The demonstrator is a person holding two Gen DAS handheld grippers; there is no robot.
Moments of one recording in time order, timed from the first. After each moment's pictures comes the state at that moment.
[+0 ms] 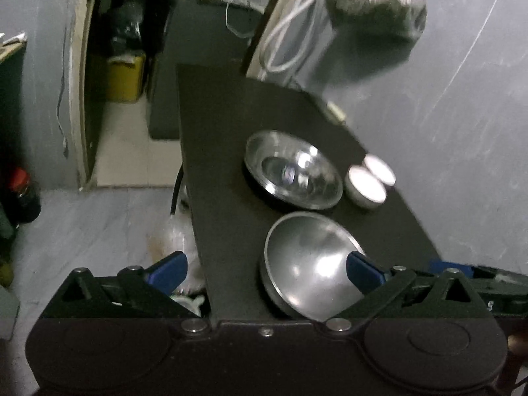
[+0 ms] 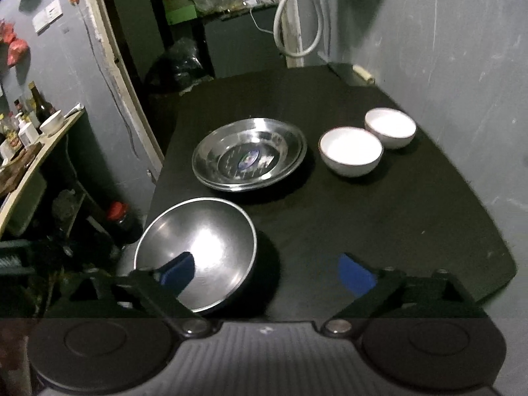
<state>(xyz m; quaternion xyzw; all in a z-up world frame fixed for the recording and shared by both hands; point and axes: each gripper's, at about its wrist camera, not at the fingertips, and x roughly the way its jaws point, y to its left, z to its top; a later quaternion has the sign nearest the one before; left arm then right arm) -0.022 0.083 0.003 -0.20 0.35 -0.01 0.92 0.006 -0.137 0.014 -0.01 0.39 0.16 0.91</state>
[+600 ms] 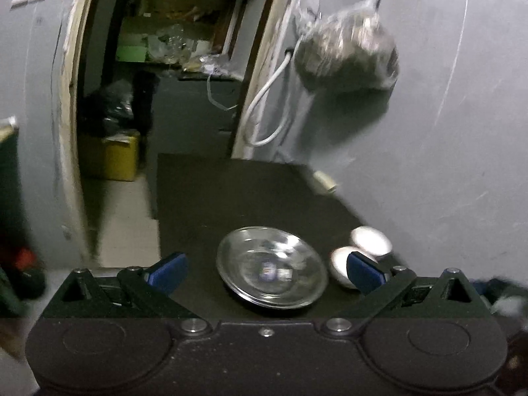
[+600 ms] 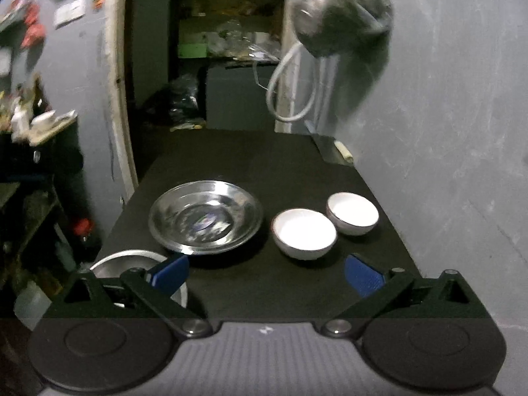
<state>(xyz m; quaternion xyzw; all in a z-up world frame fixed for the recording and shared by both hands) 0.043 0.033 0.058 -0.11 0.26 0.02 0.96 0.054 -0.174 0.033 -0.06 0.28 0.15 0.95</state>
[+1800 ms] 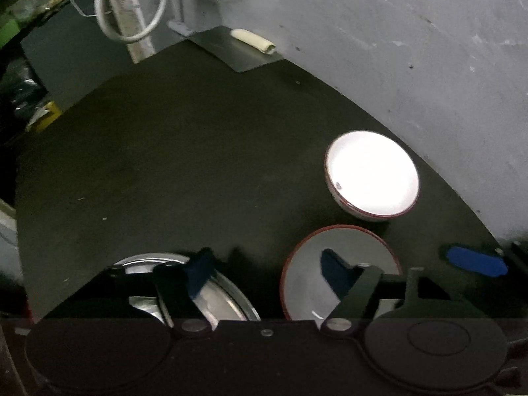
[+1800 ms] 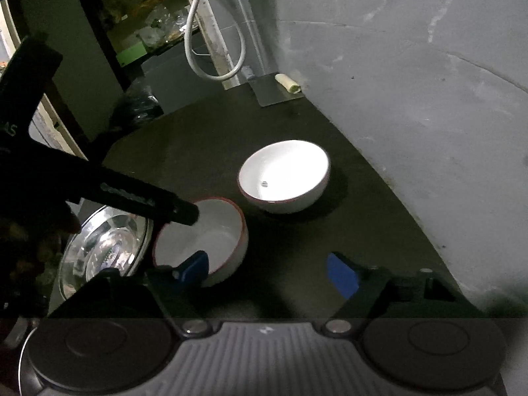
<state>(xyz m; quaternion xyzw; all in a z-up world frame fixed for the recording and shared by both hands) 0.315 -0.100 -0.008 0.07 0.52 -0.09 0.85 0.200 -0.265 -0.043 0.09 0.38 0.15 0.91</state>
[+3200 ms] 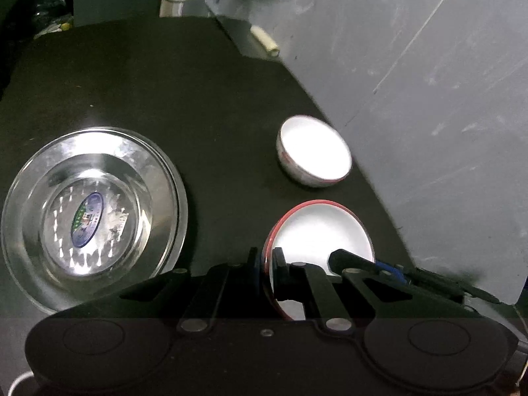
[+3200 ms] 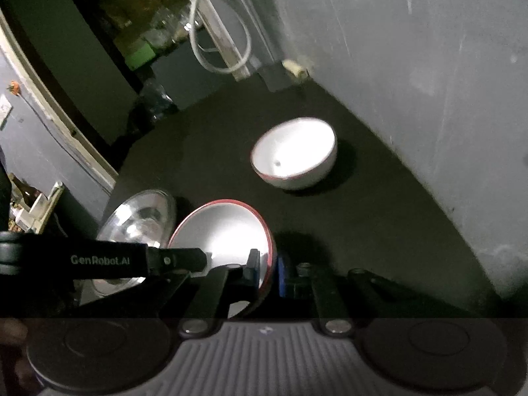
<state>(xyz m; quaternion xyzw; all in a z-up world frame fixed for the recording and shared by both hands) 0.223 -0.088 -0.013 -0.16 0.47 -0.08 0.86 0.172 -0.280 -0.032 0.14 0.39 0.18 0.89</state>
